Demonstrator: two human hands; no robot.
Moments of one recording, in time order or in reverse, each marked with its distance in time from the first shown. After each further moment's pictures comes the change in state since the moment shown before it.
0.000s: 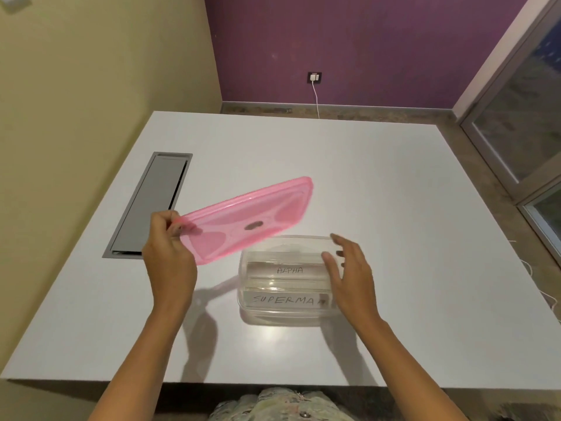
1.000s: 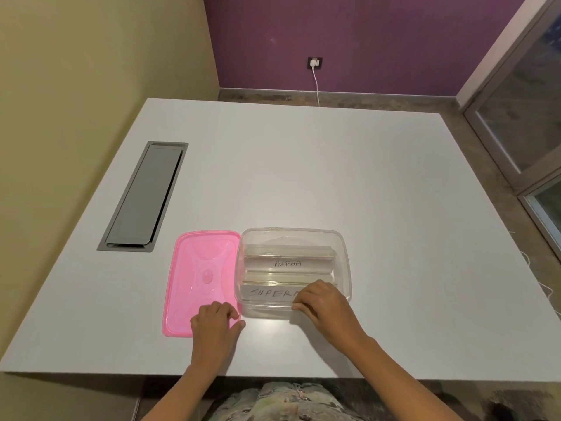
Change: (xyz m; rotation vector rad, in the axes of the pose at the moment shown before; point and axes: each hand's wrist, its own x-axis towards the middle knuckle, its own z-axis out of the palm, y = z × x) left_hand -0.116 -0.141 0.032 0.691 -0.654 -0.122; right_hand -0.036 0.031 0.028 -0.297 -0.375 -0.437
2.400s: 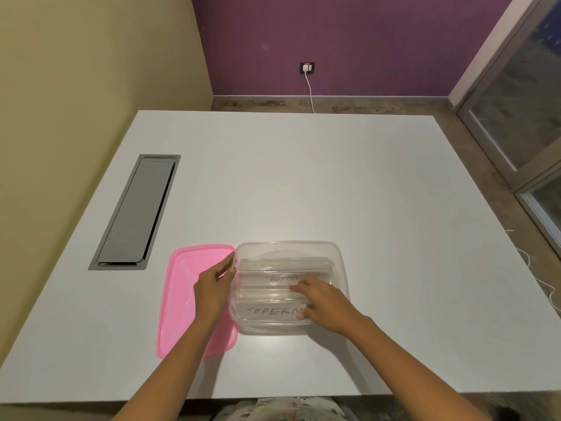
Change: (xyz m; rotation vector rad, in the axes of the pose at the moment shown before) left_hand 0.076 0.059 -0.058 -0.728 0.024 -0.157; right_hand 0.044 0.030 -0.006 0.009 -0.431 0.211
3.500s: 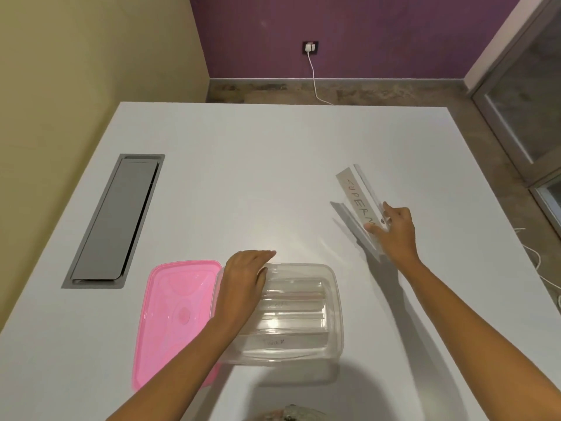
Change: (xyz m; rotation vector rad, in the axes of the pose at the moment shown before) left_hand 0.036 0.048 0.072 0.581 -0.059 0.666; right_hand 0.072 0.159 -0.126 0.495 0.700 0.453
